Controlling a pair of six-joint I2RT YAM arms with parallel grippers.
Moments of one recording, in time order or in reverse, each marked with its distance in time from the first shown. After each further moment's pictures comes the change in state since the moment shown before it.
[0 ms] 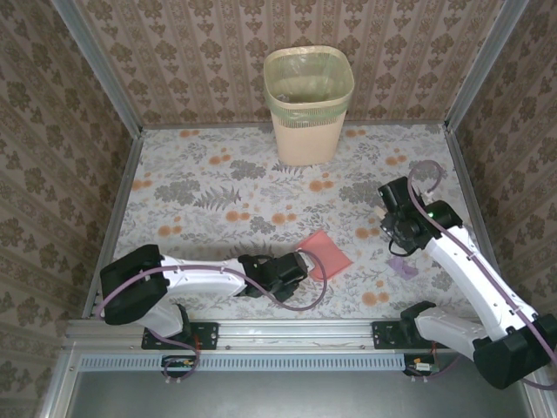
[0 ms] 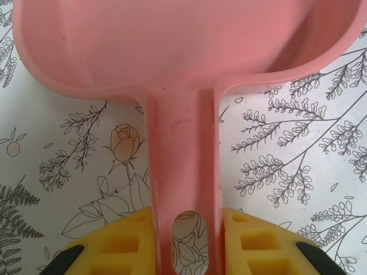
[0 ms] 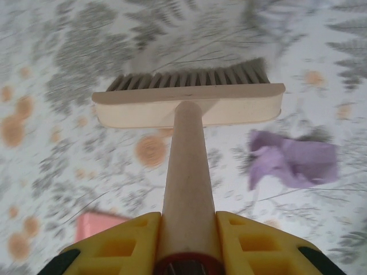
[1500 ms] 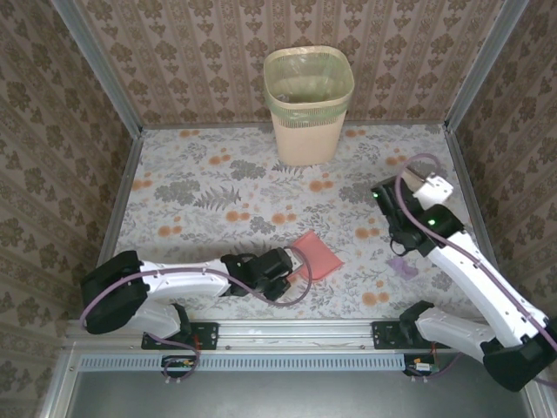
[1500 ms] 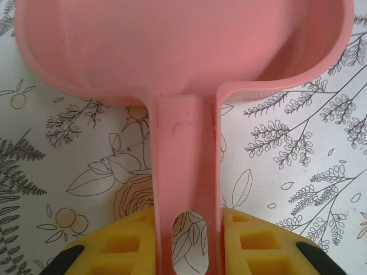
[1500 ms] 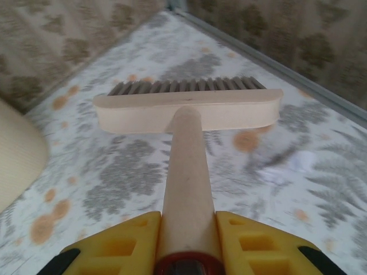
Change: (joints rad) left arm 0.067 -0.125 -0.102 0.016 0.096 -0.038; right arm 0.086 -0.058 0.032 0.042 0.502 -0.051
